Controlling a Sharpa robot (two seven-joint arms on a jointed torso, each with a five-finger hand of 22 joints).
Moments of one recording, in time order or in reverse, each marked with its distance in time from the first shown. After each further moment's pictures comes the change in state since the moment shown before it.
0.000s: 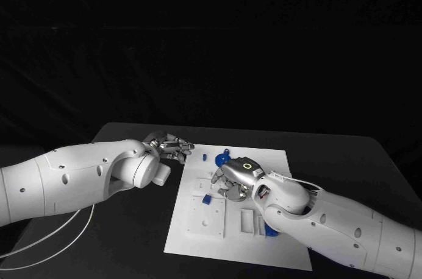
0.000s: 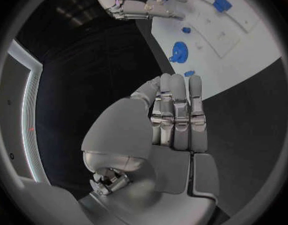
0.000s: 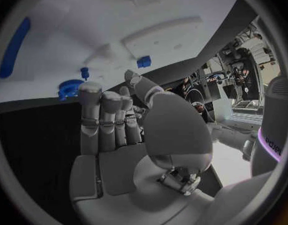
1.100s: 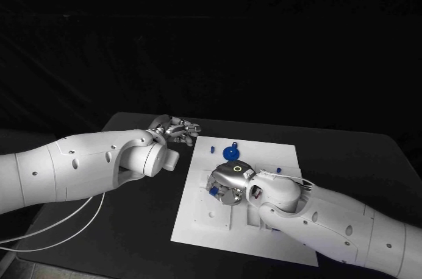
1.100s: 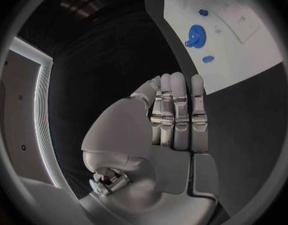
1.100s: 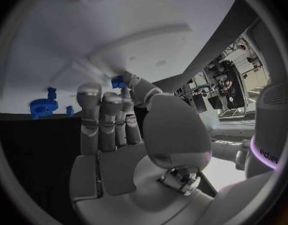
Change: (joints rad) left arm 0.006 -0.006 0.000 0.014 0.078 -0.090 0.165; left_hand 0.004 0.004 -0.006 -0.033 0.000 0.007 0.007 0.000 -0.021 0.000 0.000 -0.027 0.000 0.000 0.000 -0.063 -0.007 0.000 0.025 0.007 -0.126 0.085; right arm 0.028 0.074 -0.062 -0.041 -0.053 0.108 0.077; right_hand -0.008 0.024 0.005 -0.056 0.007 -0.009 -0.009 0.000 -0.001 0.015 -0.010 0.030 0.038 0.000 -0.007 0.019 0.028 -0.016 -0.004 -0.003 0.043 0.000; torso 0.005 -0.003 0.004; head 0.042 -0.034
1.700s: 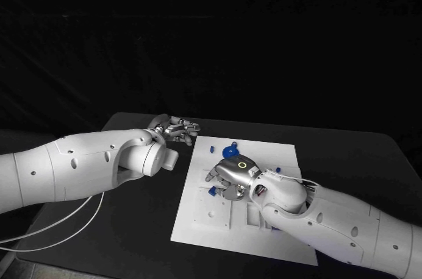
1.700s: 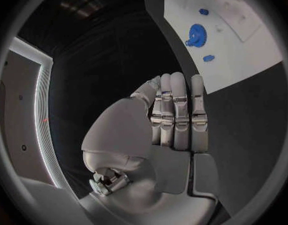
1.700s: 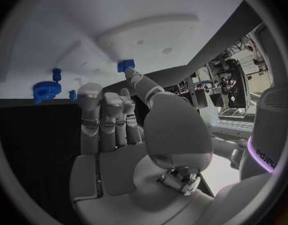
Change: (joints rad) left arm 0.001 -0.003 0.000 -0.001 0.001 0.000 0.002; left_hand 0.000 0.000 -0.003 -0.003 0.000 0.000 0.000 0.000 0.000 0.000 0.000 0.000 0.000 0.000 0.000 -0.004 0.001 0.000 0.007 0.000 -0.028 0.000; right arm 0.000 -0.028 0.000 0.023 -0.005 -0.126 -0.010; right_hand 0.010 -0.010 -0.048 0.021 -0.017 -0.052 -0.018 0.000 0.000 0.020 -0.009 0.010 0.022 0.009 -0.009 0.014 0.023 0.000 0.000 -0.007 0.019 0.000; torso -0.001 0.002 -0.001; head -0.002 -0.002
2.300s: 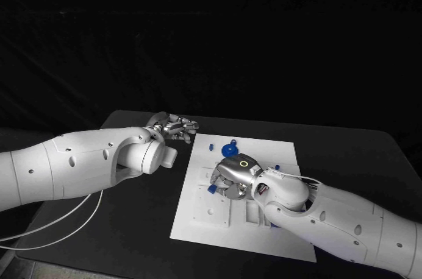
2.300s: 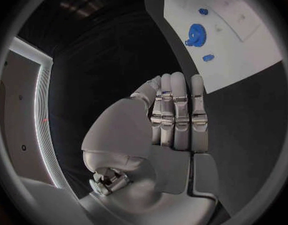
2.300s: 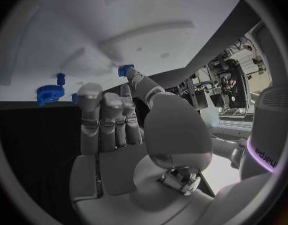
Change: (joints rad) left arm 0.000 -0.001 0.000 -0.001 0.000 0.000 -0.001; left_hand 0.009 -0.001 0.000 -0.005 0.000 0.000 0.000 0.000 0.000 -0.004 0.004 0.000 0.000 0.000 0.000 0.000 0.000 0.000 0.000 0.000 0.000 0.000; right arm -0.001 -0.020 -0.002 0.018 0.003 0.029 -0.003; right_hand -0.004 0.004 -0.022 0.011 -0.007 0.152 0.037 0.000 0.000 0.016 0.038 0.025 0.022 0.010 0.025 0.004 0.013 0.000 0.000 0.019 0.015 0.000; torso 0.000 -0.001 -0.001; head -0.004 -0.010
